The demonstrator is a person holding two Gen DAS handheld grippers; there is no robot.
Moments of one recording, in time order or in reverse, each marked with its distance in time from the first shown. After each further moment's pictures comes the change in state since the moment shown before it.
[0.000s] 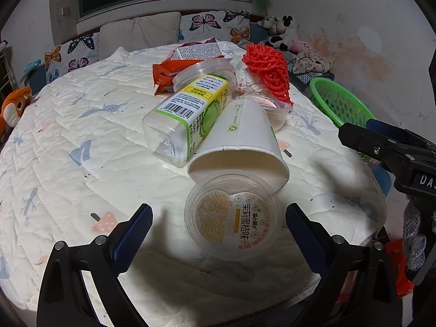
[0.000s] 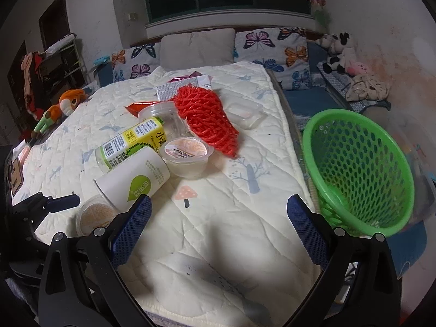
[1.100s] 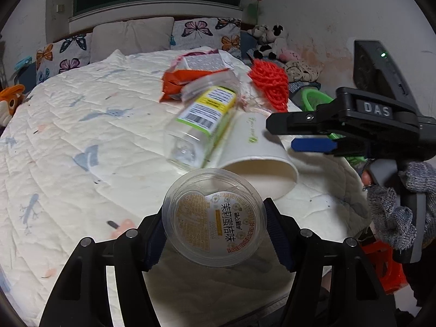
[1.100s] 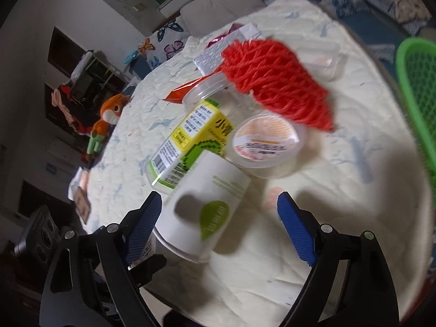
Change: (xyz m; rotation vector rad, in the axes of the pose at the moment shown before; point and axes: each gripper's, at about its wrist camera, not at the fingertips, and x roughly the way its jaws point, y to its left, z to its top) left arm -0.016 0.036 0.003 -0.013 -0.041 -0.101; right arm 0.069 0.017 0.035 0.294 0.277 0.433
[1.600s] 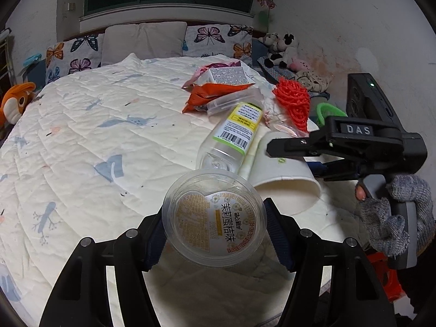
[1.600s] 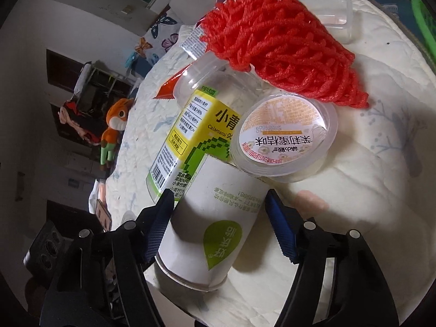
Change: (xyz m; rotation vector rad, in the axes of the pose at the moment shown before) left arm -0.008 0.029 0.011 -0.032 -0.029 0.027; right arm 0.015 -0.020 0.009 0.109 0.059 0.084
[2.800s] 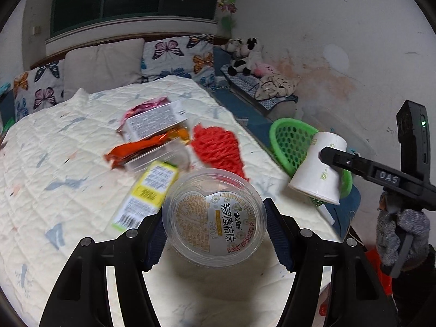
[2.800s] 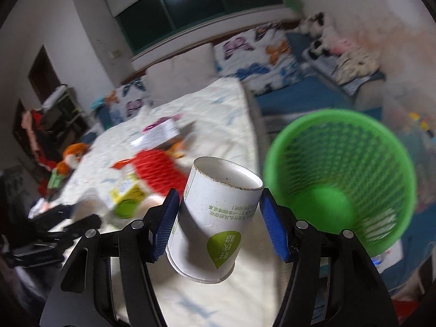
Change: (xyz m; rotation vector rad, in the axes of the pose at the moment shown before) left arm 0.023 -0.091 0.070 0.121 -0.035 -0.123; right arm -0.147 -0.040 -0.009 -0.221 -0.469 -0.403
